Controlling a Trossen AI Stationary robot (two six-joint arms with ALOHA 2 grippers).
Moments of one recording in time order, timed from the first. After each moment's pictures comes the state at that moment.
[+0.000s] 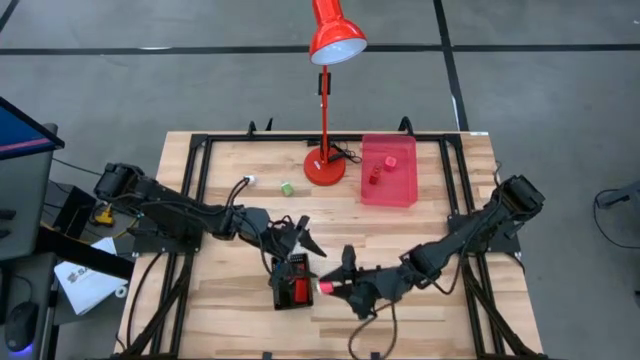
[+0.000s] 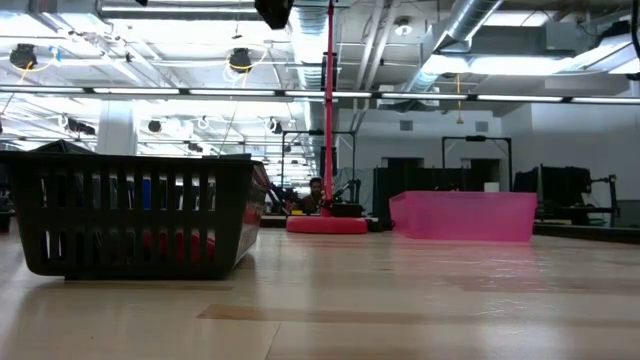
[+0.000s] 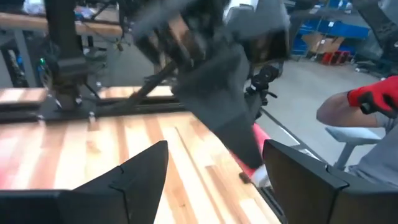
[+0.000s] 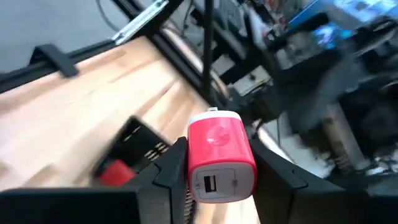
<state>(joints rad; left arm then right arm) -0.26 1.43 0.84 0.46 0.15 -0.13 0.57 1.66 1.11 0.20 0.51 -0.63</state>
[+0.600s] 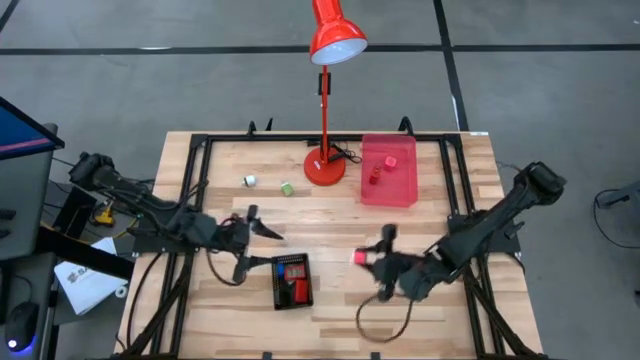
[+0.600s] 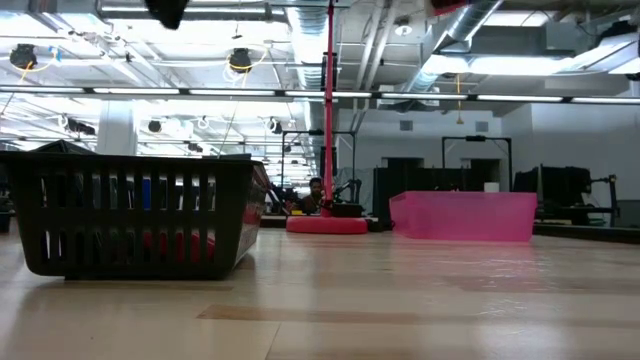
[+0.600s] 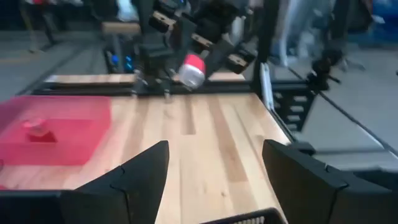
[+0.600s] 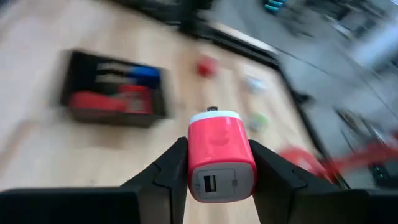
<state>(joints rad) -0.46 0.96 0.58 0.19 -0.37 -0.10 0.63 1.41 0.97 -0.26 0.85 0.05</state>
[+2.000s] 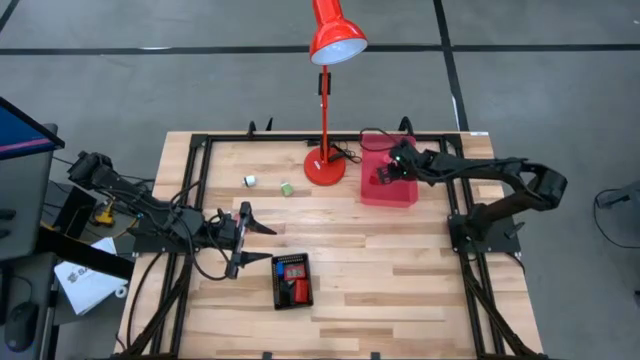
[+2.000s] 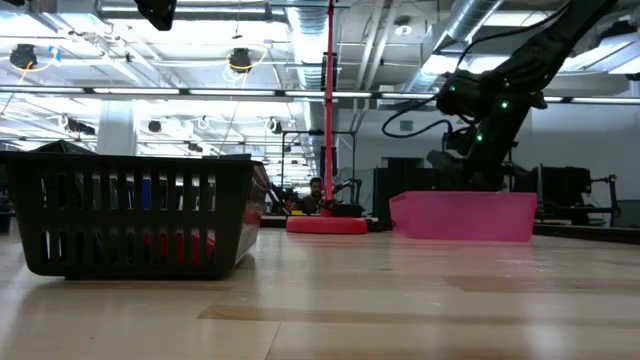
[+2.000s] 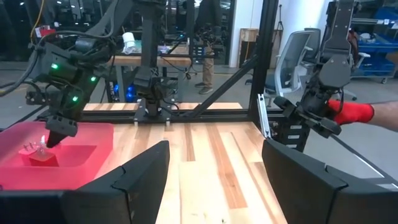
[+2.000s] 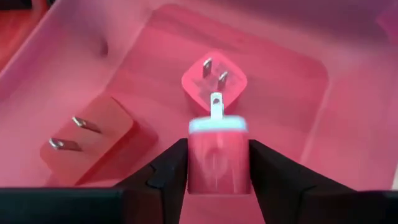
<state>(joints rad) -0.48 0.88 0.47 0.38 -0.39 -0.06 -0.59 1.39 0.63 -0.26 0.31 0.53</state>
